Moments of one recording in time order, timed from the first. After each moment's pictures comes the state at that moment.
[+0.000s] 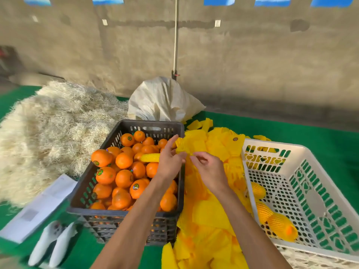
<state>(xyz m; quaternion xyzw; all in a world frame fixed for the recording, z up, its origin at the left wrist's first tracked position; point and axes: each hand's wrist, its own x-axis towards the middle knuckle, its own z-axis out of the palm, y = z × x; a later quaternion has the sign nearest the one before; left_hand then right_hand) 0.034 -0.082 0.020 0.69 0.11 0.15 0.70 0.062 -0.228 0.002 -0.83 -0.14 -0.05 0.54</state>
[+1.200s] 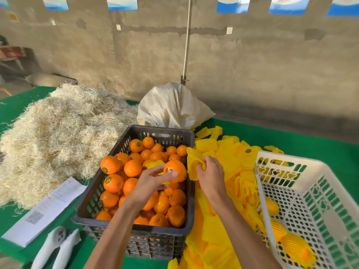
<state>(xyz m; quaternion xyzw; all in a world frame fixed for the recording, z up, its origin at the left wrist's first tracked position) -0.012 0.007 0.001 0.68 0.08 0.03 0.73 0.083 -0.179 -0.001 -0.91 -0.10 -0.13 0.39</state>
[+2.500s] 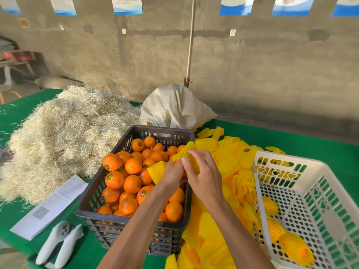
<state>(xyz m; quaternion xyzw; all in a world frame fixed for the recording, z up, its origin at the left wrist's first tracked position) 0.029 -0.071 0.021 0.65 0.14 0.06 0.74 0.050 -0.189 0.013 -0.85 -0.26 -0.25 0.38</state>
